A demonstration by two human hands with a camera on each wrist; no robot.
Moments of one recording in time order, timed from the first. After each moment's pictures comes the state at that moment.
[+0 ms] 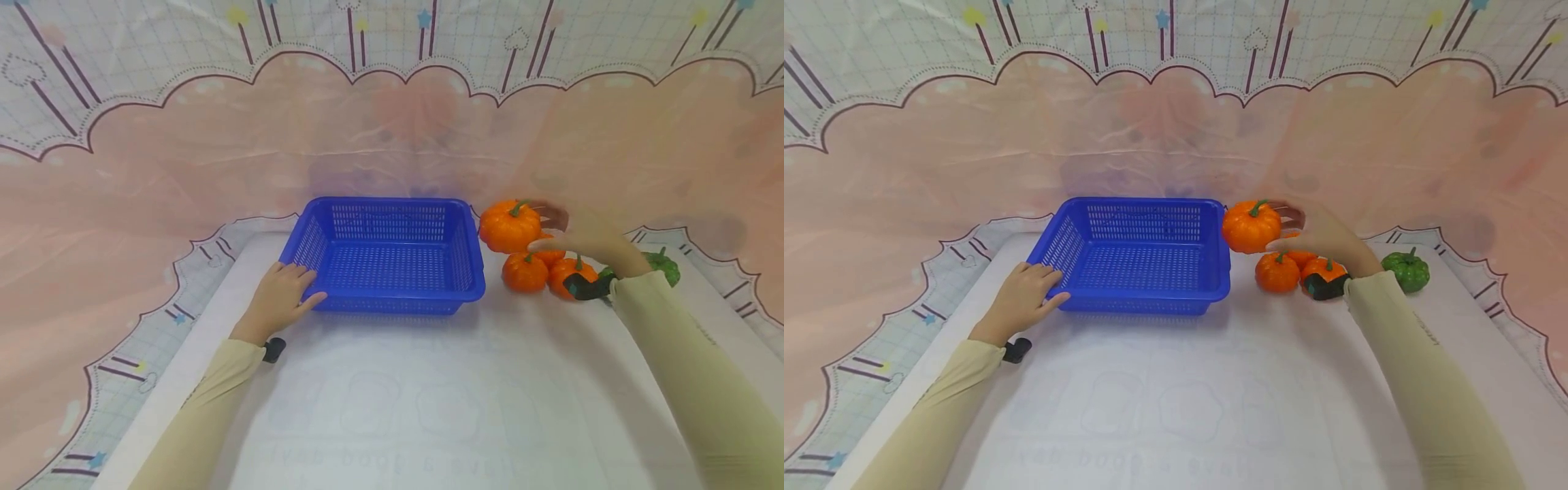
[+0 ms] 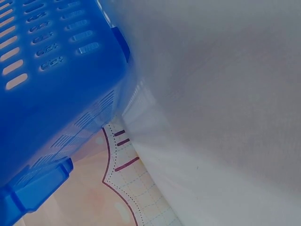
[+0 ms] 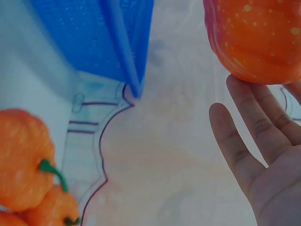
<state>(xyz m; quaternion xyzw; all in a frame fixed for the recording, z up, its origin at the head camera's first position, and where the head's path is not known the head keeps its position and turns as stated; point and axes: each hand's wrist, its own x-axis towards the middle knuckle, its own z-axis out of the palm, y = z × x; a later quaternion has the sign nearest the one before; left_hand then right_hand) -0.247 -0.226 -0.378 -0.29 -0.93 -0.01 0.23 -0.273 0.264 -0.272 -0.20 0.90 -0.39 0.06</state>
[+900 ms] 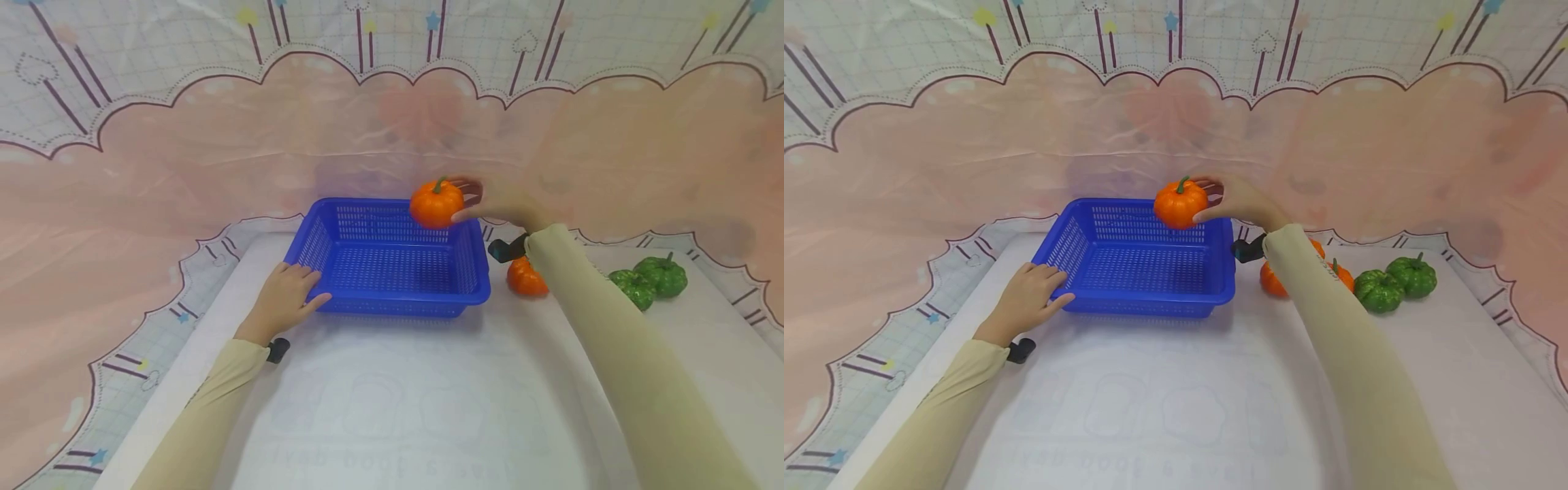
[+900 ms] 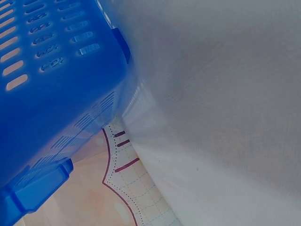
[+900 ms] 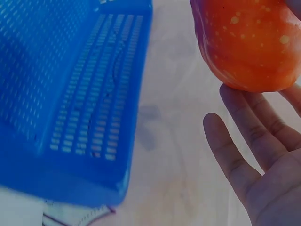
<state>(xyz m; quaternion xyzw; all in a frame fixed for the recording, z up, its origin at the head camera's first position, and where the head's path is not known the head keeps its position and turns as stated) -0.245 -0.226 -0.377 -0.28 -0.93 -0.01 0.22 -0.349 0.162 -0.258 -0.27 0.88 -0.38 0.11</state>
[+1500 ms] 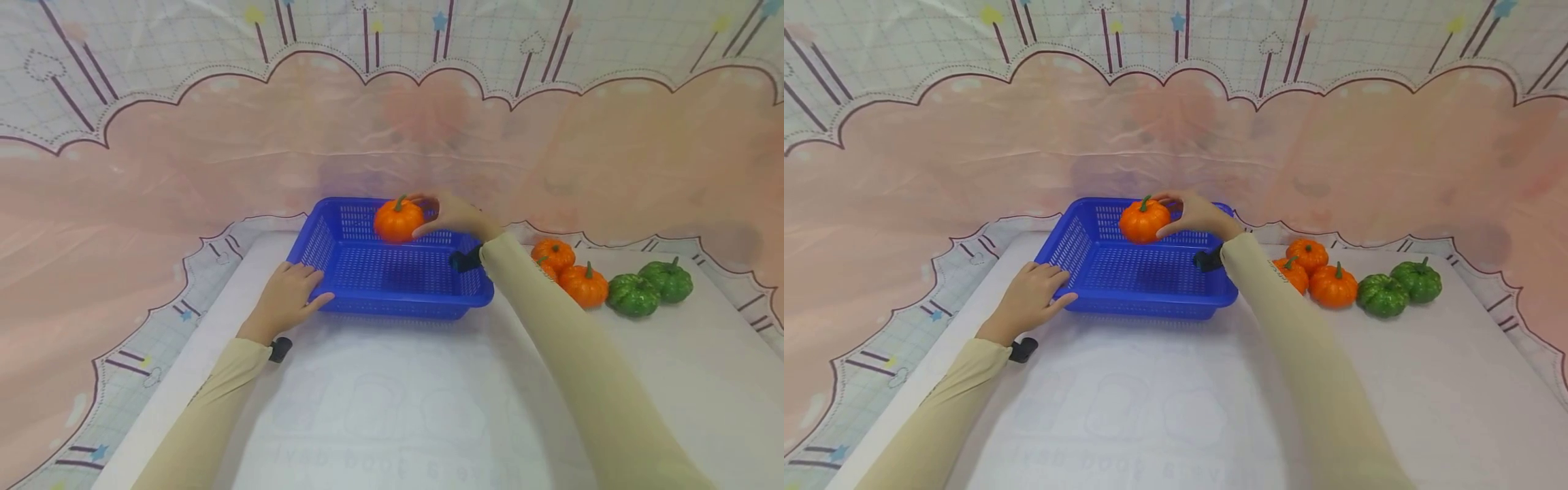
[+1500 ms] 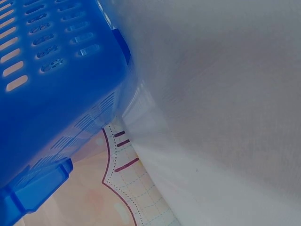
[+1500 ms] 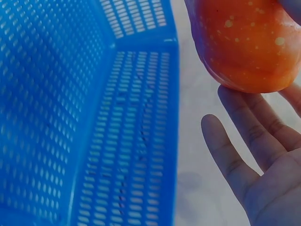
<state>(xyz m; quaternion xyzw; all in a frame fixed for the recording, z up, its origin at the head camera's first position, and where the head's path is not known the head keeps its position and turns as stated) -0.245 -0.227 -0.378 -0.27 -0.94 -0.02 0.21 -0.360 0.094 -0.286 -0.32 0.85 -0.41 0.13</state>
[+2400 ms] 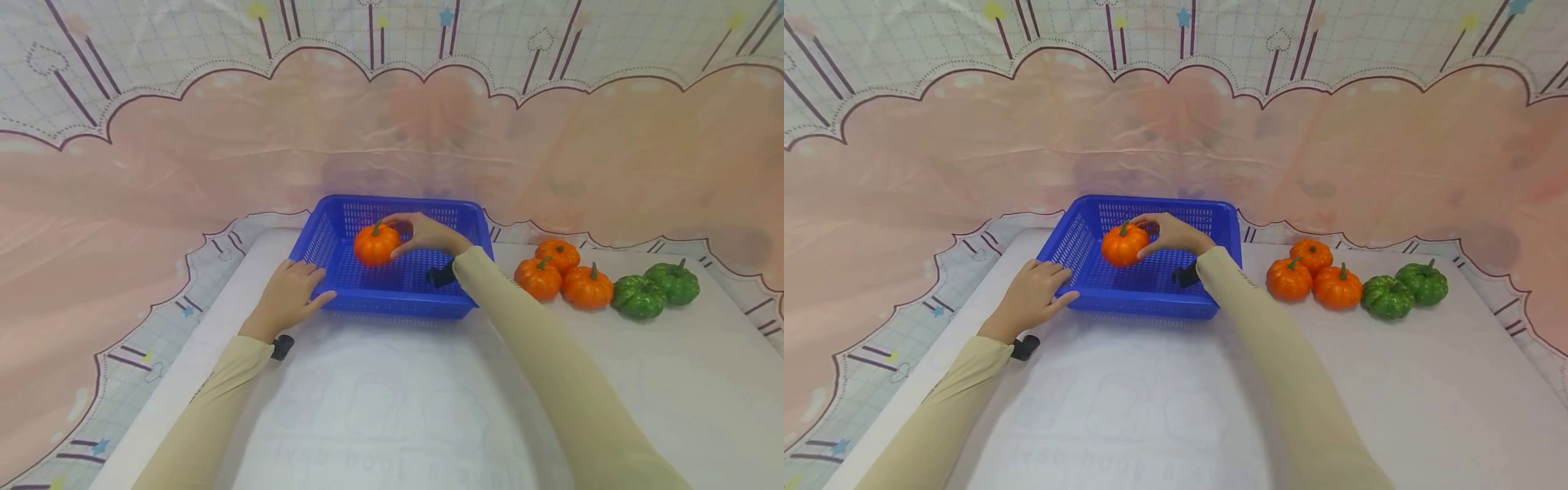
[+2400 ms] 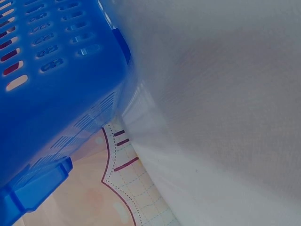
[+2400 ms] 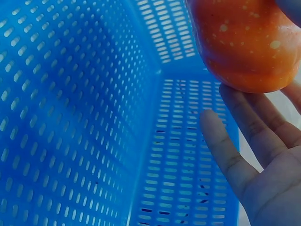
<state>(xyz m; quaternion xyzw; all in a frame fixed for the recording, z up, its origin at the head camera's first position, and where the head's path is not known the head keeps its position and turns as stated) -0.246 -0.227 -0.379 -0.28 -0.93 -0.01 0.22 -0.367 0.050 -0.332 -0.33 0.82 -0.42 0.19</state>
